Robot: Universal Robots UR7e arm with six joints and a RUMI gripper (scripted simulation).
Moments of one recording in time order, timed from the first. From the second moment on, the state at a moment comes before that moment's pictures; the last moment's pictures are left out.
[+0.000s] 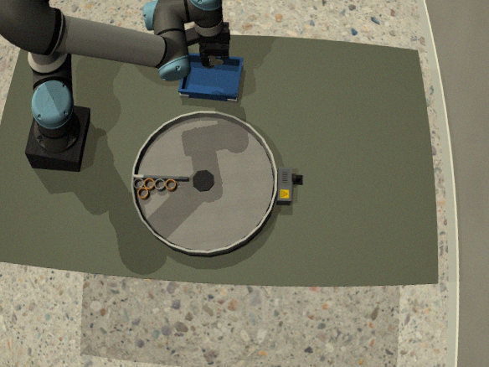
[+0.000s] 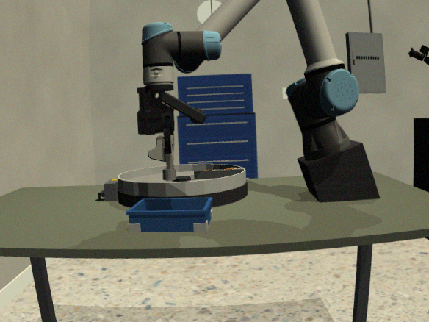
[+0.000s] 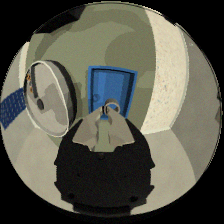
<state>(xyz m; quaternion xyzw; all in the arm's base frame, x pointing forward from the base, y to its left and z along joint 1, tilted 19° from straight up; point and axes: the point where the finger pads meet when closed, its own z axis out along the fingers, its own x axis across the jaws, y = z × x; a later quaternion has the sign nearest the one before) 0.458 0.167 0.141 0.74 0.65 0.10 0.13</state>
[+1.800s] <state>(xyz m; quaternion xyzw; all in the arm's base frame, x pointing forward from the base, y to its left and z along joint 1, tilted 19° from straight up) 0.477 0.164 0.087 0.74 0.65 0.10 0.13</state>
